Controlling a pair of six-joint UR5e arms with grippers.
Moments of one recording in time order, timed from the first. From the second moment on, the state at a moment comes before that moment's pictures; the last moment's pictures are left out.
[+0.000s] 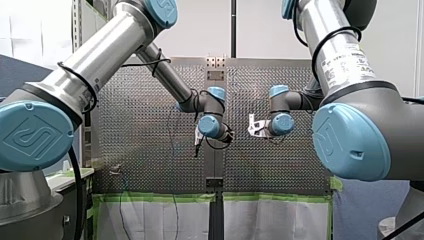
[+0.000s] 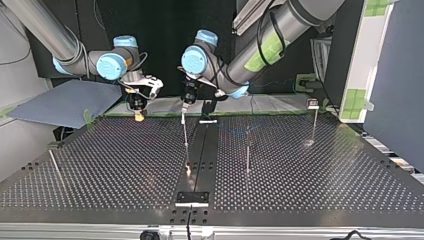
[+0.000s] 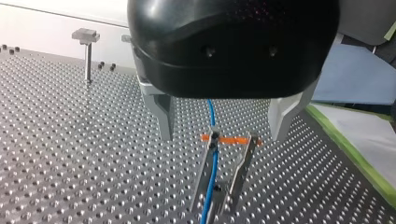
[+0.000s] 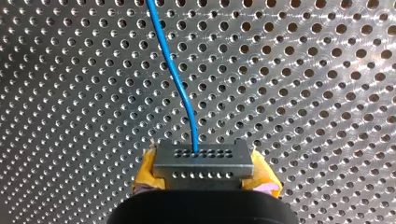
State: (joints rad) left arm -0.67 -2.25 -1.53 -2.71 -1.85 -1.61; right arm 1.95 -1.00 1.70 -0.52 1.56 1.57
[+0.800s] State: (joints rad) left arm -0.73 -2.20 -1.53 -2.75 -1.89 -1.59; right arm 1.91 -1.00 1.70 -0.52 1.56 1.58
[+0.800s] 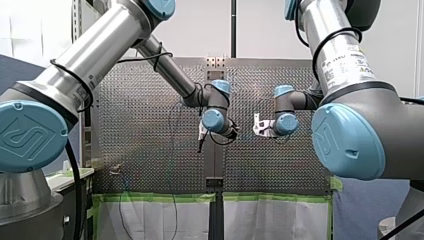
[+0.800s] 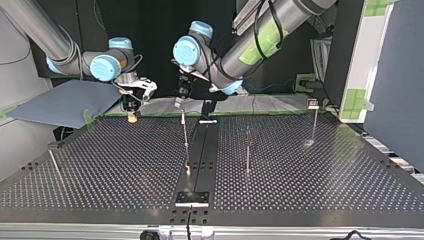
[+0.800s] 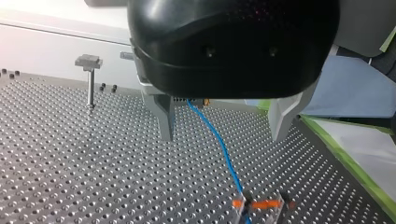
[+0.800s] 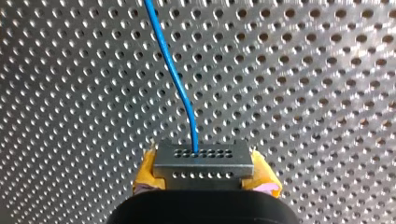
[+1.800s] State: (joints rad) left arm -0.76 -2.08 -1.73 -2.61 -1.96 -1.70; right arm 1.86 -1.00 1.70 -0.52 1.56 1.58
